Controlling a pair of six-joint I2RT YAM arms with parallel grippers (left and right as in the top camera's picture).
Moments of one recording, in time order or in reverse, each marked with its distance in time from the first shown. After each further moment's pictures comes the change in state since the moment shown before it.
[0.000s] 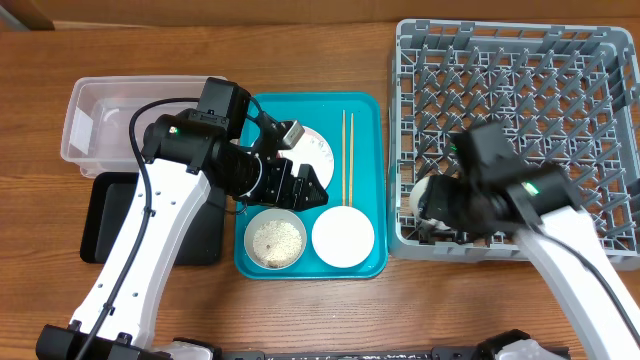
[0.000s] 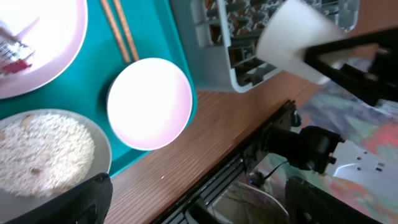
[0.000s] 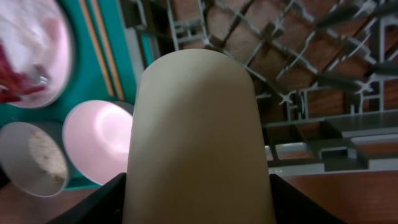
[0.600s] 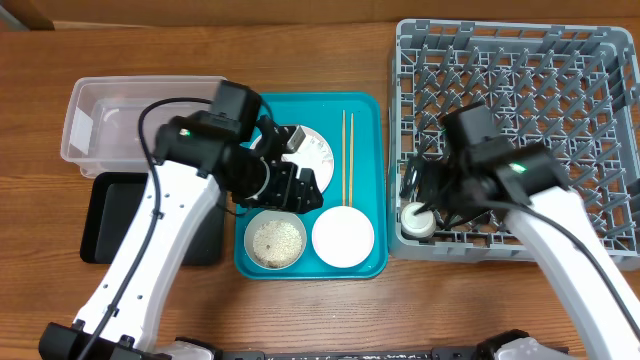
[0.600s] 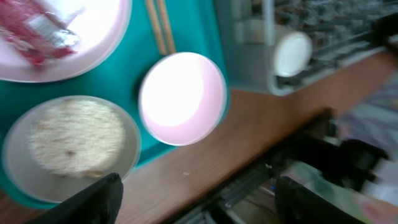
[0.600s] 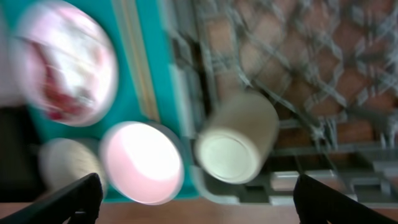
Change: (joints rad) left arm -0.066 0.000 0.000 0.012 -0.188 -0.103; right arm 0.000 0.029 0.084 0.077 -0.032 0.014
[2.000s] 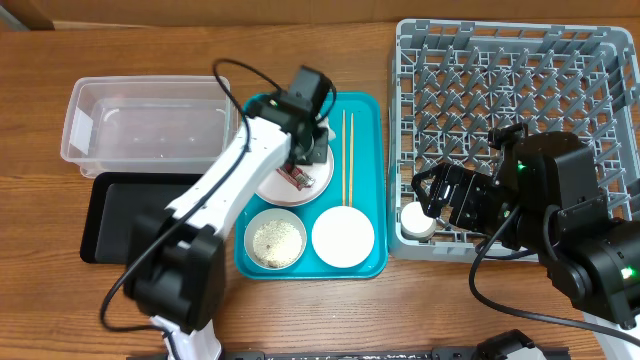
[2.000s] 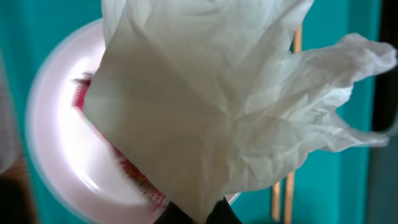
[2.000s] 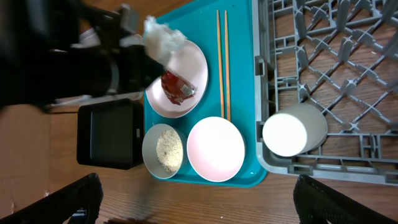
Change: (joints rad) left arm -0.103 0.373 0.144 0.328 -0.536 -0.224; right arm 0.000 -0.288 0.090 -0.040 -0.126 0.000
